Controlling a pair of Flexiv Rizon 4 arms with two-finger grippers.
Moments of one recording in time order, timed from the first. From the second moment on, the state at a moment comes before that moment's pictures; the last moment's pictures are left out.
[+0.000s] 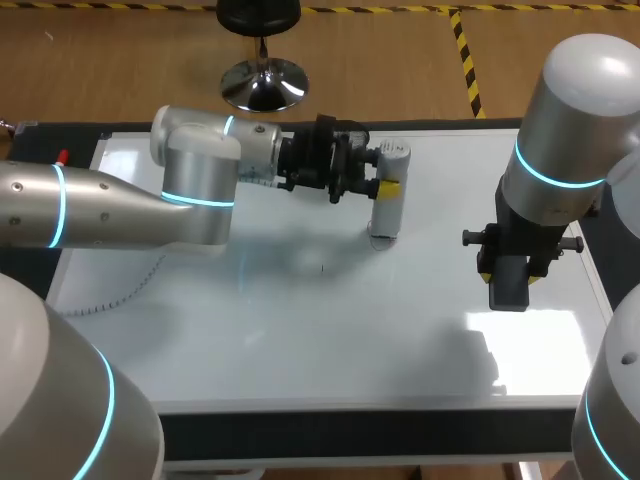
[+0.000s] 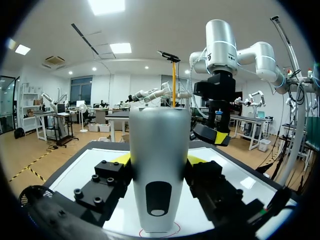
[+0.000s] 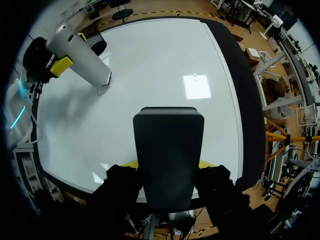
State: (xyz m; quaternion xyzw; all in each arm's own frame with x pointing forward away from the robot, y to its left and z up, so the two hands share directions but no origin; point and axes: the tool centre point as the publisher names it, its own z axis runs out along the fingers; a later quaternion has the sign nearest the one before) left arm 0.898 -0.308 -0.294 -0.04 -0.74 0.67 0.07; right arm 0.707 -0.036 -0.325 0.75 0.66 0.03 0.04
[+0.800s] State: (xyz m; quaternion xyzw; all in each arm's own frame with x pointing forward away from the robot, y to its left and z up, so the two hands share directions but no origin) left arm 0.909 -0.314 -0.252 -0.05 -0.73 0.68 0.06; right arm 0.707 -0.036 -0.325 0.75 0.66 0.03 0.04
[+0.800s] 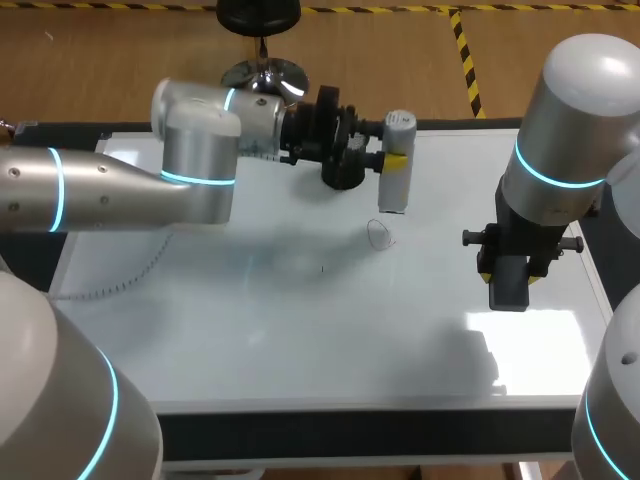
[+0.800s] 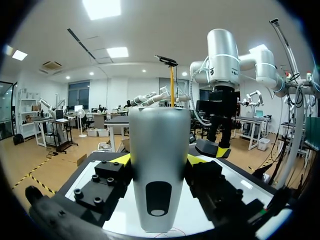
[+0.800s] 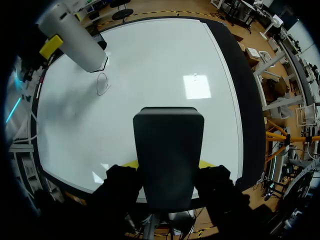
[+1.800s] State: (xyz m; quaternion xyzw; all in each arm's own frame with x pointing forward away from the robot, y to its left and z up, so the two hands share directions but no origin) left arm 0.935 -0.264 -0.222 -0.04 -0.73 0.68 0.05; right arm 0.707 -0.036 -0.325 0.75 0.66 0.03 0.04
